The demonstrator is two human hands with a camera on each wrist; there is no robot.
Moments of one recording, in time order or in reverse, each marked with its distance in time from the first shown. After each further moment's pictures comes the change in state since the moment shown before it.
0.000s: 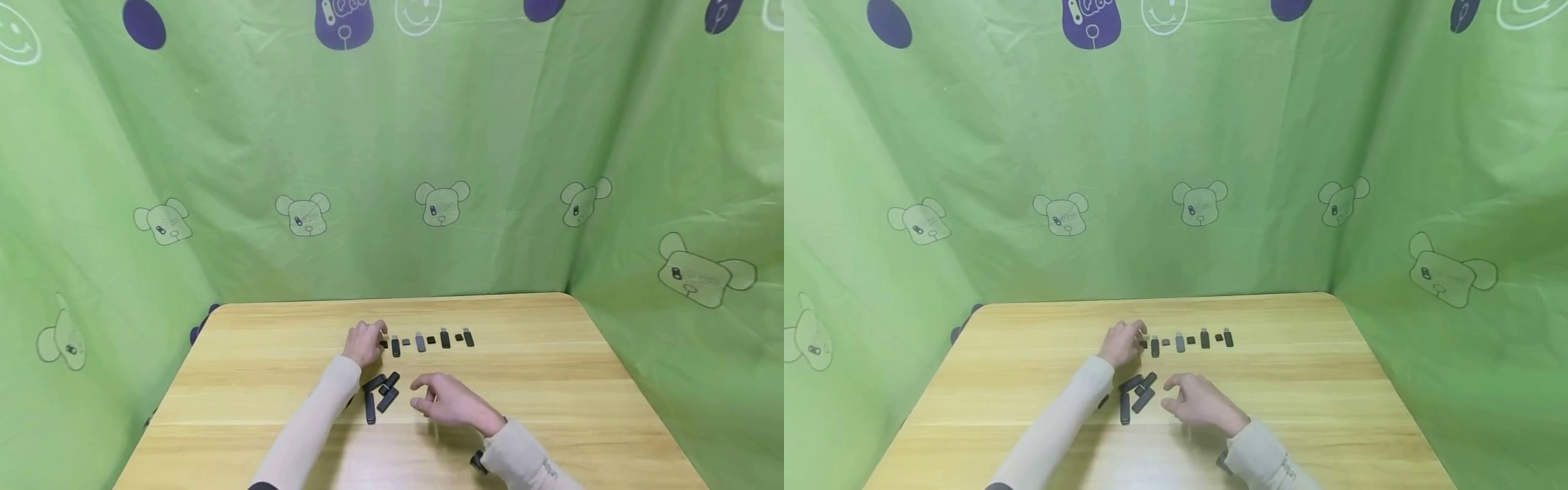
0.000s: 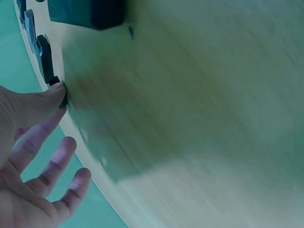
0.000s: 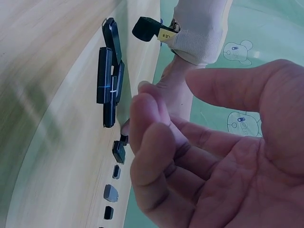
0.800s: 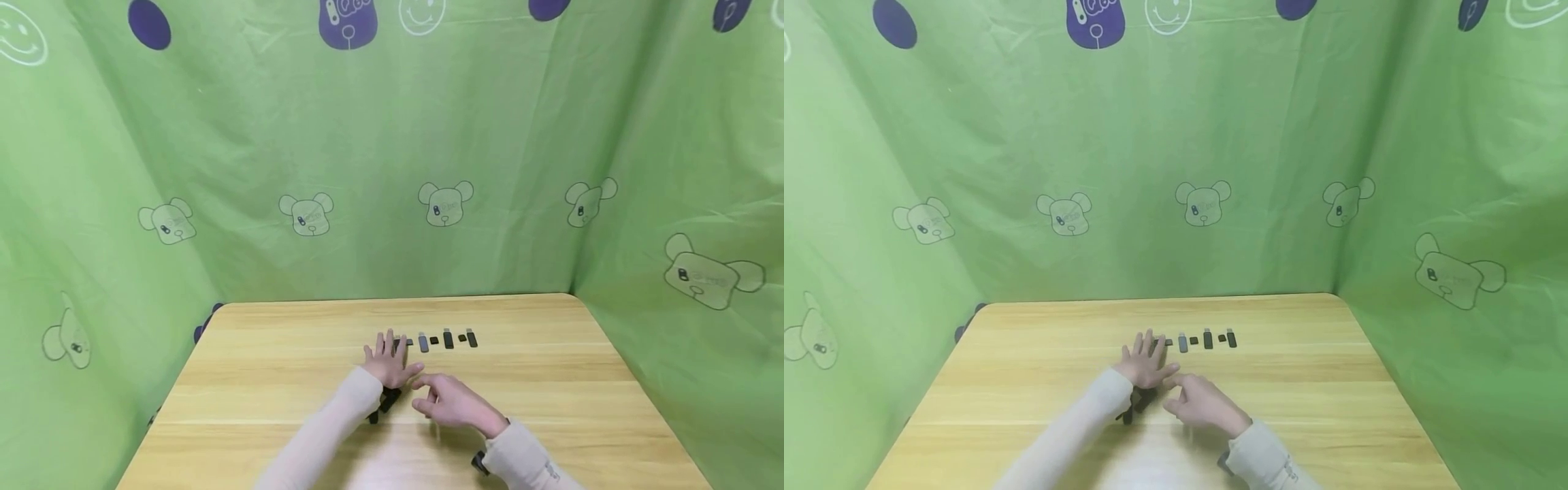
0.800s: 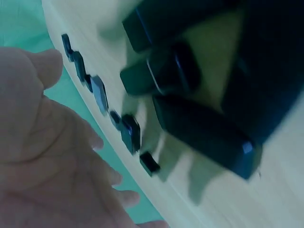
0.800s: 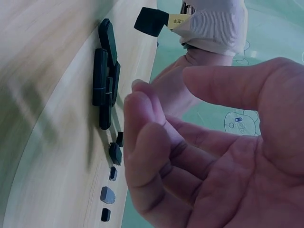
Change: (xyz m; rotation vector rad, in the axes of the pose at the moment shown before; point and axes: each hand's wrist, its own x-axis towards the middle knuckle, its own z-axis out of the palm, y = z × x) left_hand -0.028 0.057 -0.005 0.070 -0.489 -0.192; right_hand 0.002 -0.001 0.001 0.011 -0.018 -0.007
